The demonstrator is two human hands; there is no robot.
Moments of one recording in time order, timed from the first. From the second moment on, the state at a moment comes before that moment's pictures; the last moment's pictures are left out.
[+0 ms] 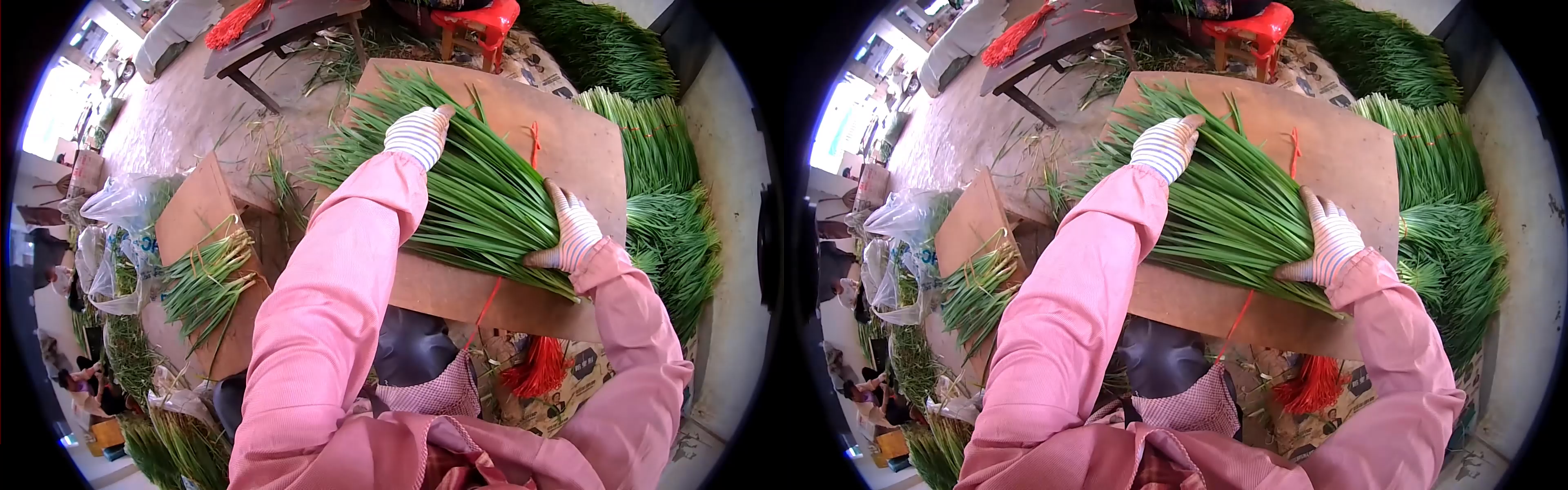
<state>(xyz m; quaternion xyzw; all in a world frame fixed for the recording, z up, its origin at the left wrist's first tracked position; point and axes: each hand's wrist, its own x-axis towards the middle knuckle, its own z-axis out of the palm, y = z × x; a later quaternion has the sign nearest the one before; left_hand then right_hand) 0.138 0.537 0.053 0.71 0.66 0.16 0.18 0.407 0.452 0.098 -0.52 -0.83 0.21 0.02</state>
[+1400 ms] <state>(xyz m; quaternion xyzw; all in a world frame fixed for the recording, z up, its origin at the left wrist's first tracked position) 0.036 0.058 0.025 0.40 0.62 0.46 0.49 0.108 0.302 0.122 -0.08 -0.98 0.16 0.03</state>
